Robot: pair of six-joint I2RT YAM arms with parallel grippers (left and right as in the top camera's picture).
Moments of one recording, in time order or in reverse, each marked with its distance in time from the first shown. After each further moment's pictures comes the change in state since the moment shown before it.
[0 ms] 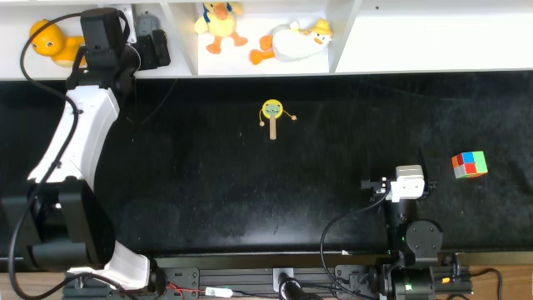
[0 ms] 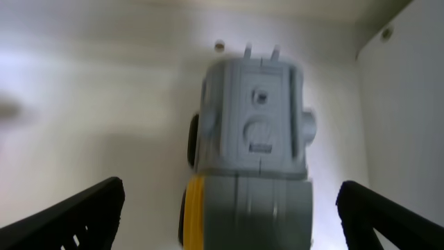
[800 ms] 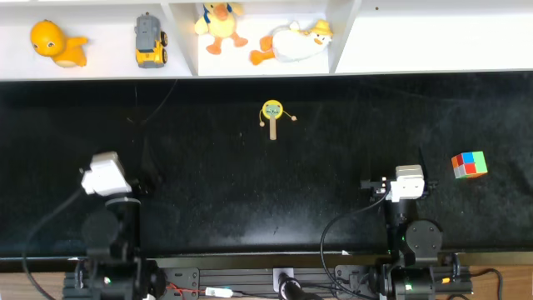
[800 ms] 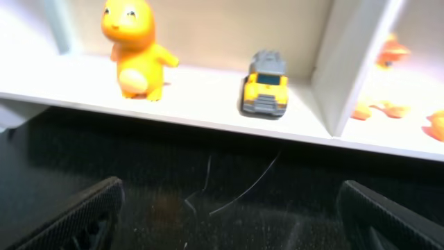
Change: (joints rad) left arm -0.008 -1.502 -1.239 0.394 -0.134 0.023; right arm 0.000 0.001 0.000 -0.001 0.000 0.000
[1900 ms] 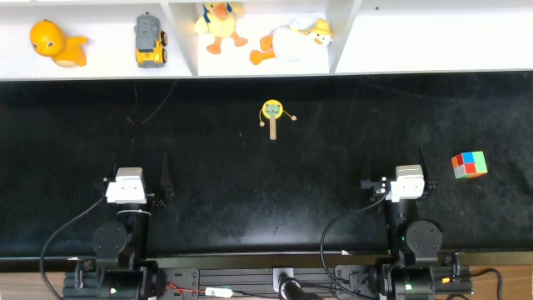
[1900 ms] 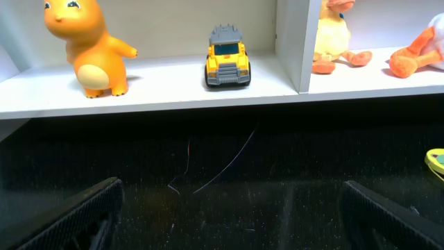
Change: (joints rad) left arm -0.034 -0.243 -0.094 -0.159 0.087 0.142; right arm 0.000 0.000 0.000 0.001 0.000 0.000
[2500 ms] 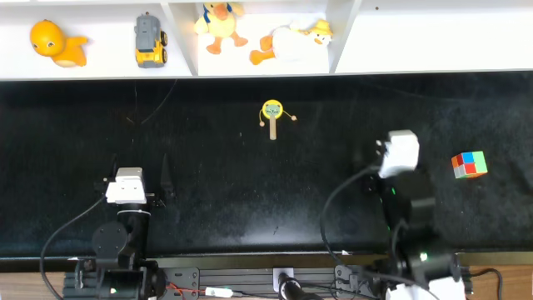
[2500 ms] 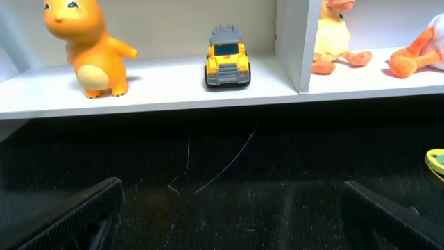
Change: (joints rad) left arm 0.000 -0.001 0.000 0.000 0.000 0.000; right arm 0.199 0.595 0.449 -0.390 0.150 0.251
